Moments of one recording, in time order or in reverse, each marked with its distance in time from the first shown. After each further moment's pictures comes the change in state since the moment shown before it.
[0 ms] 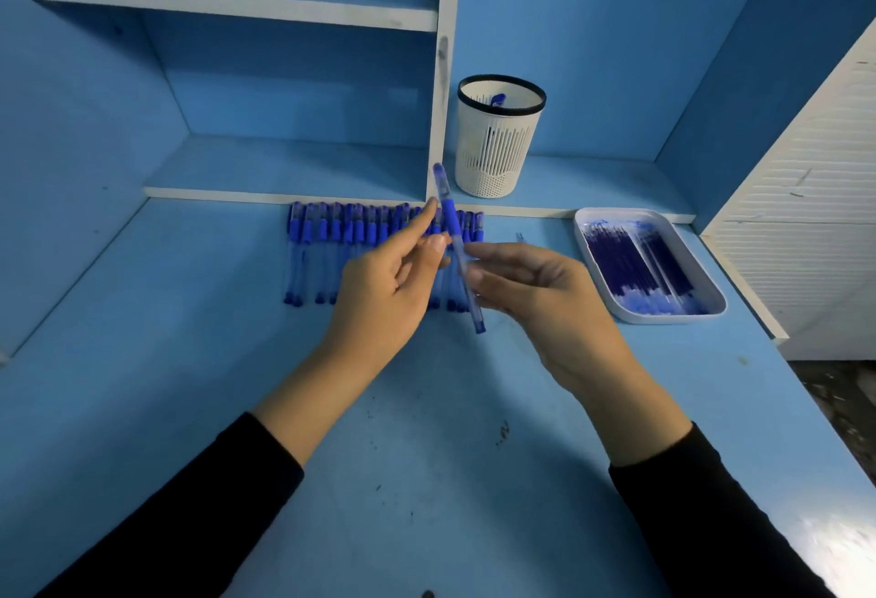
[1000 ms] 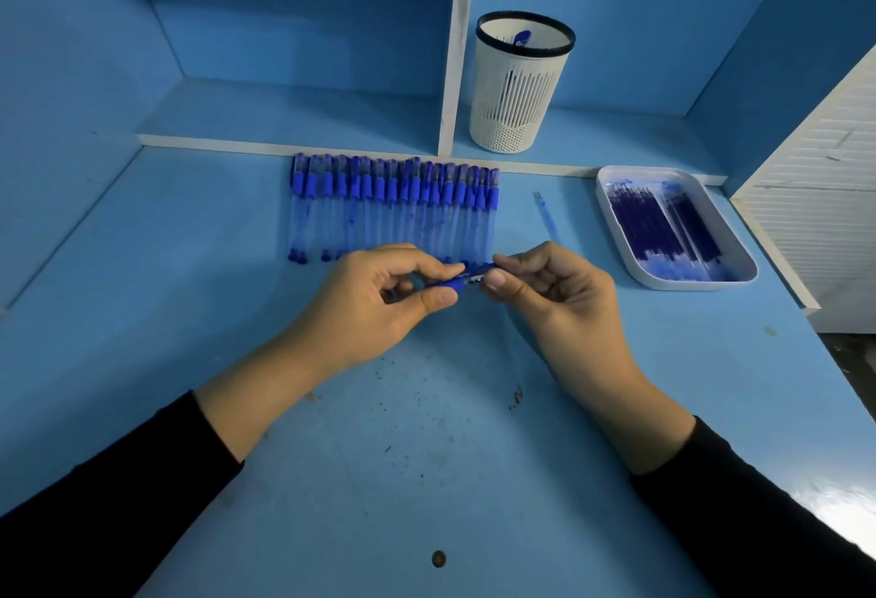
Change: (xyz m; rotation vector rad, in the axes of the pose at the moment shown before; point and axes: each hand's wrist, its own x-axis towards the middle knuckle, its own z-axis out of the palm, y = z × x) left_hand -0.029 -0.011 -0.027 -0.022 -0.289 0.006; right_hand -0.021 0.040 -0.005 0.020 0.040 -0.174
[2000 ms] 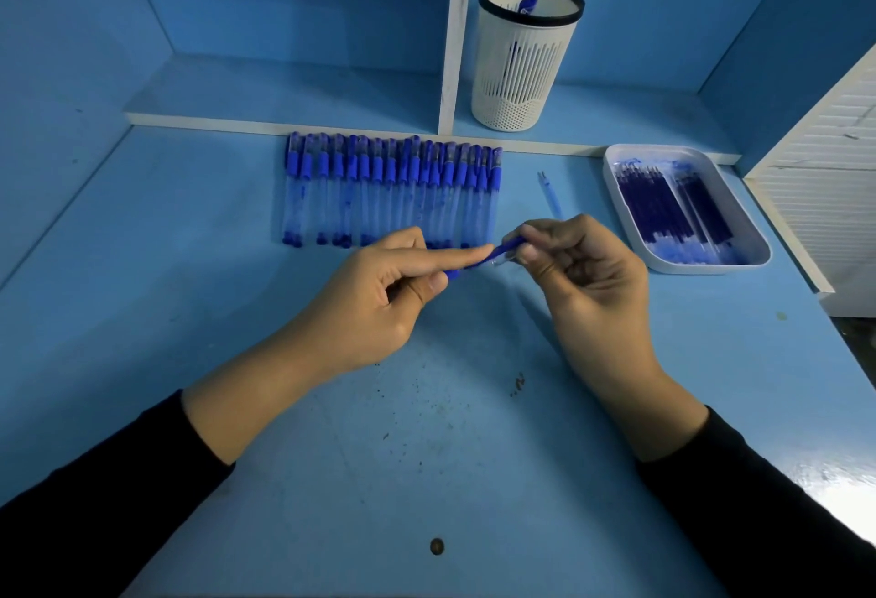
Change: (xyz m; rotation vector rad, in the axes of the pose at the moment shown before) left_hand -0.007 0.005 0.004 0.093 -0.083 0.064; right_hand -0.001 0.001 -0.005 -0.024 0.012 -0.203
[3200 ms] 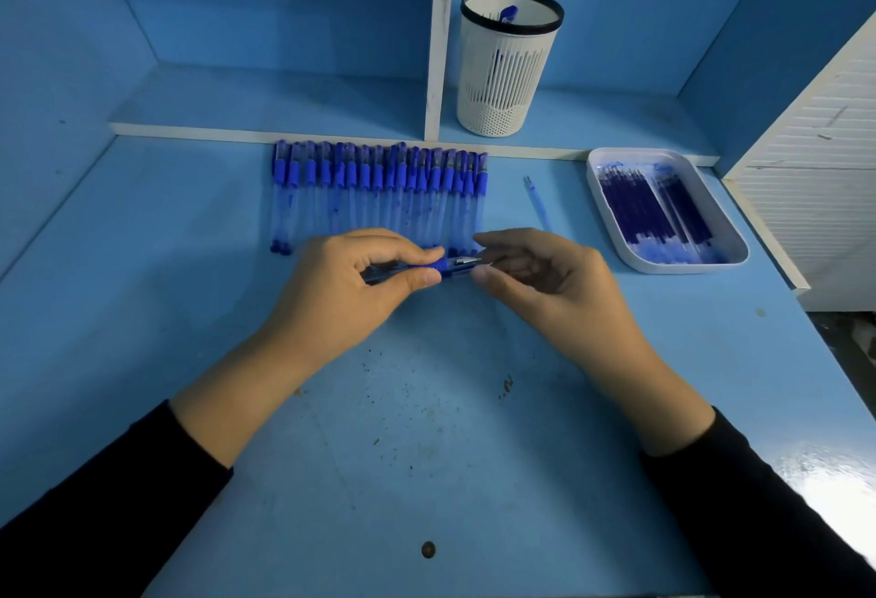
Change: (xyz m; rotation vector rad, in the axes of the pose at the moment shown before) left_hand 0.006 -0.004 -0.008 0.095 0.210 -0.003; right_hand 0.007 -0.011 -0.009 -0.390 -0.185 0.153
